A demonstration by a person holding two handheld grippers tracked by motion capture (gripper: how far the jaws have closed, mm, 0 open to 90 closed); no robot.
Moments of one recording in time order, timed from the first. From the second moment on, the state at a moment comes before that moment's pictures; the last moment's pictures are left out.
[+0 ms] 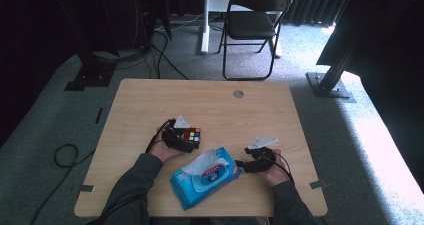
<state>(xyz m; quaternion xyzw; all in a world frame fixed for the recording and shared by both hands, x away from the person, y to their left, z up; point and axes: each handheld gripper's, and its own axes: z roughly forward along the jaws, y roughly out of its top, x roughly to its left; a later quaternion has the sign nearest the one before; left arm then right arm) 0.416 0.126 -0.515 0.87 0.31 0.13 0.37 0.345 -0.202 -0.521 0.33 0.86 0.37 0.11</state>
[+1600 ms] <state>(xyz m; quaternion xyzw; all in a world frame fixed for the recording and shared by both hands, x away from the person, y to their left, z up) 0.427 0.107 -0.511 0.87 0.31 0.12 0.37 0.345 -0.203 -0.522 0.32 0.87 0.36 0.11</state>
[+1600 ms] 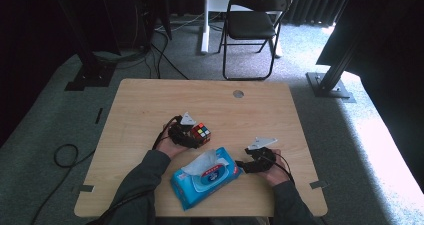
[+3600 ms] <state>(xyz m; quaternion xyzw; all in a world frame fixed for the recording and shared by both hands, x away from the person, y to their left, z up) 0.446 0.038 -0.498 0.89 0.24 0.10 0.38 0.347 -0.211 -0.525 0.33 0.86 0.36 0.11</state>
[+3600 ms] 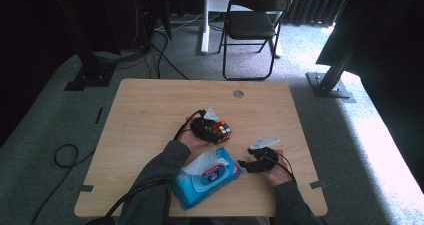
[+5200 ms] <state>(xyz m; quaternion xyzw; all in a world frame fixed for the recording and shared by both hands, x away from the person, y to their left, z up) 0.431 0.071 -0.460 0.87 0.24 0.10 0.41 0.355 -0.222 -0.537 0.37 0.85 0.35 0.12</state>
